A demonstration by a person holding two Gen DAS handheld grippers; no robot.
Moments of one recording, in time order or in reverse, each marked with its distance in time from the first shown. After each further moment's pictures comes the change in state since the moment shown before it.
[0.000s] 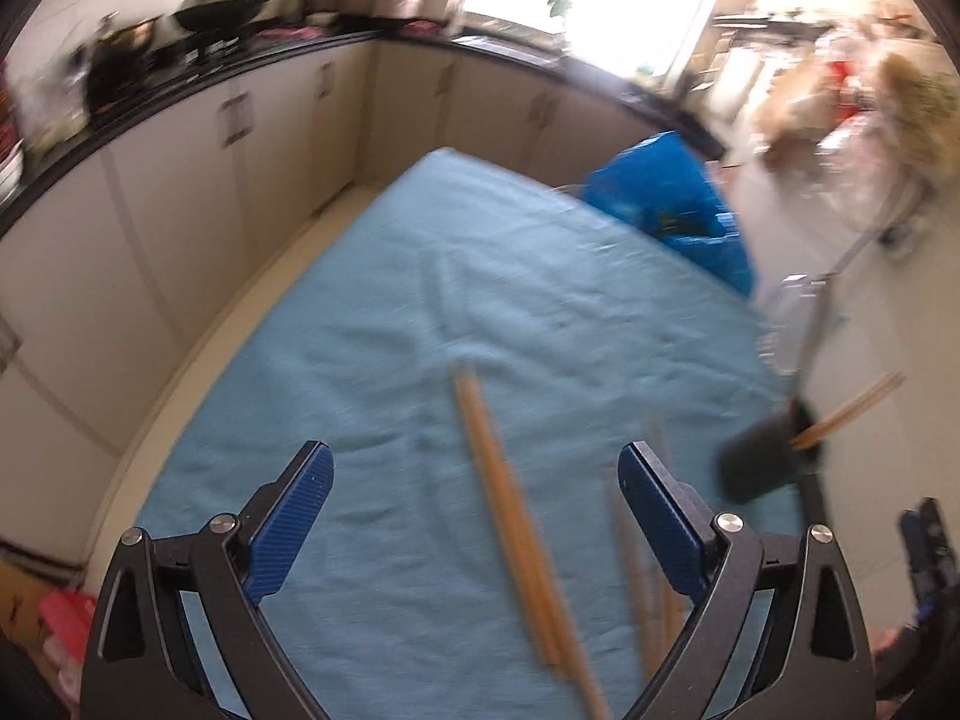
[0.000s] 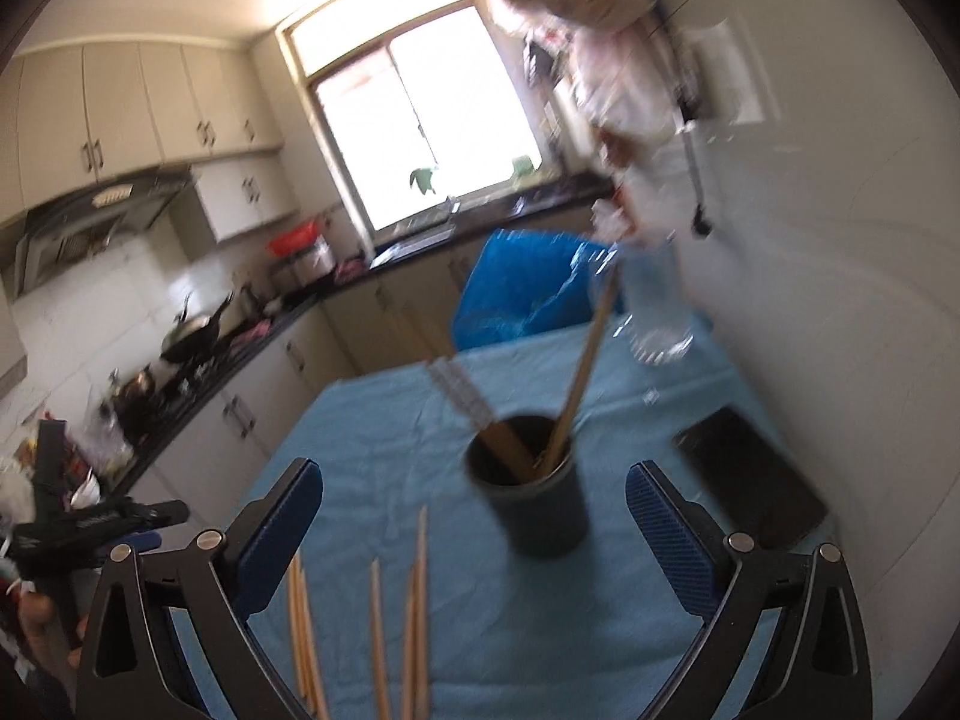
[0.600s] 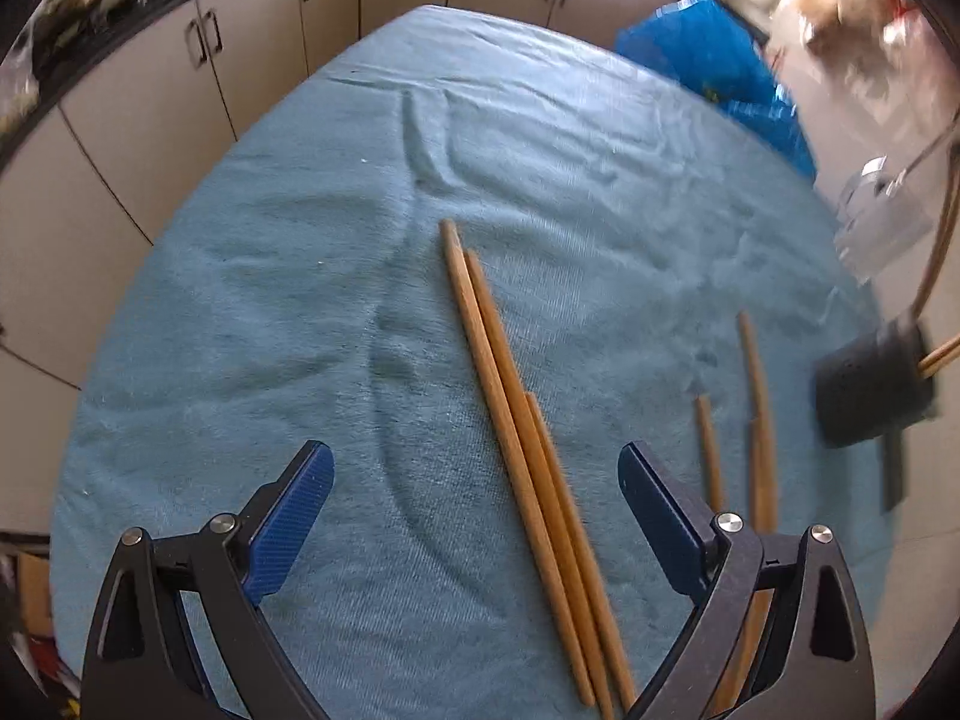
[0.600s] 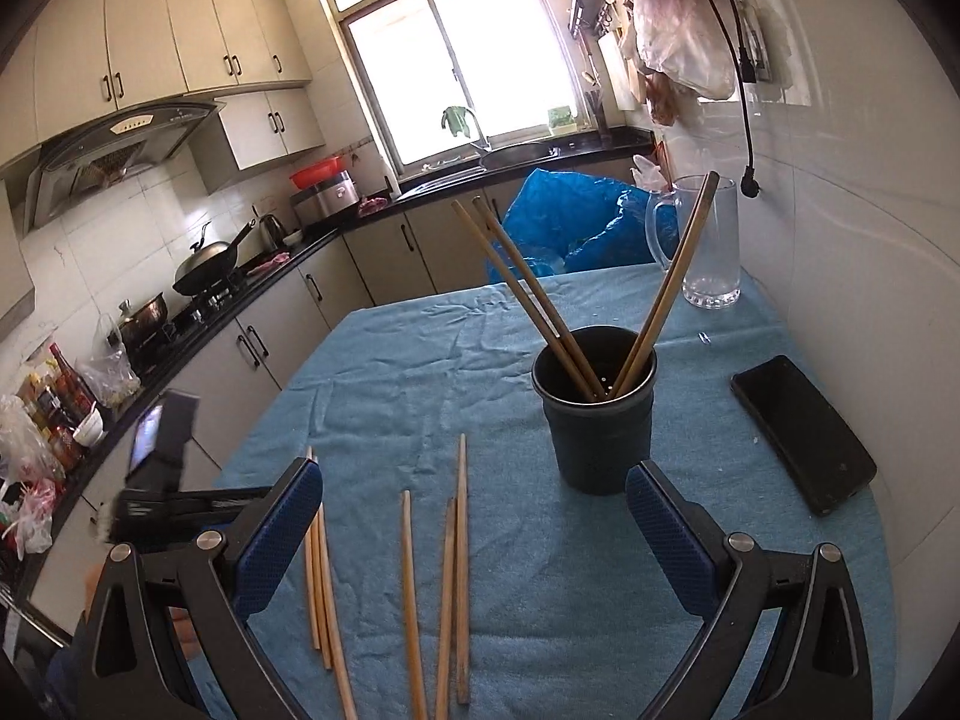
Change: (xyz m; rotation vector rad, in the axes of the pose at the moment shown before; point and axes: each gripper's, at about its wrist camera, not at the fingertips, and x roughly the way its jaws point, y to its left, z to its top) left arm 0.109 -0.034 -0.022 0.096 0.256 0.102; right arm 0.026 0.031 -0.032 -0.073 0.112 0.021
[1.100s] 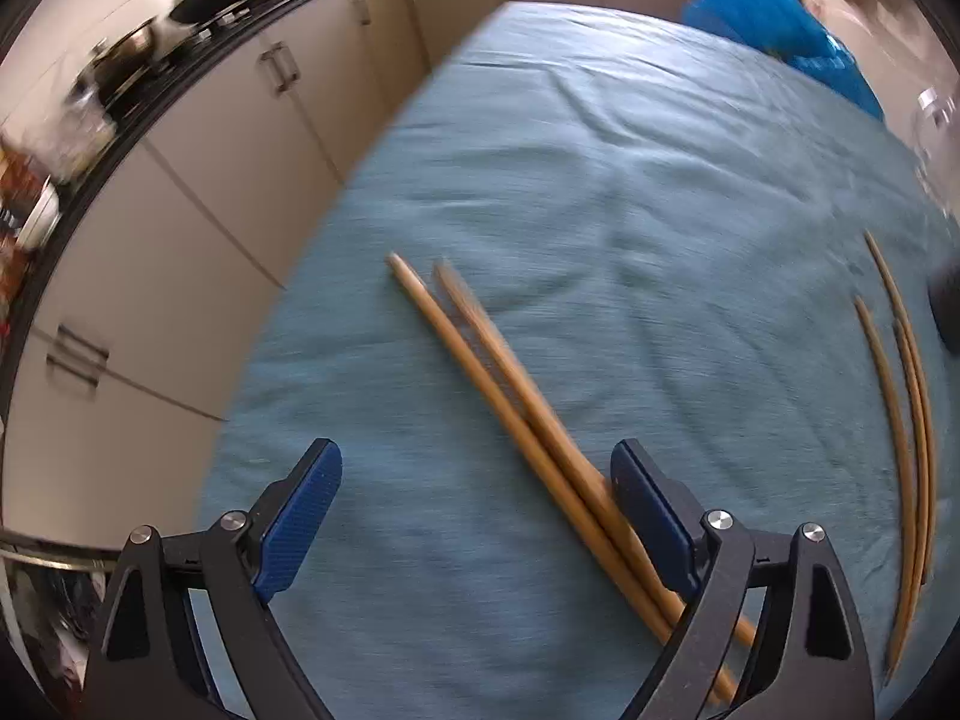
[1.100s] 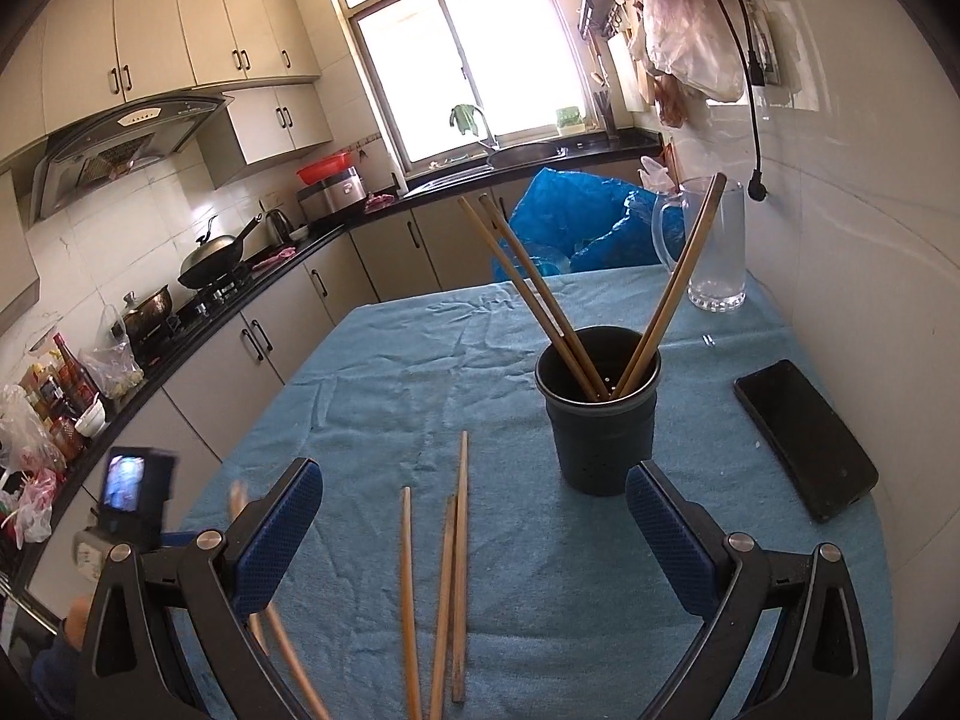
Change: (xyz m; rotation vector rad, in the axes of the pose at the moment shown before) left arm -0.027 0.083 -0.041 0.051 -0.036 0.220; right arm 0.002 0.001 -0.001 -0.013 0.008 0.015
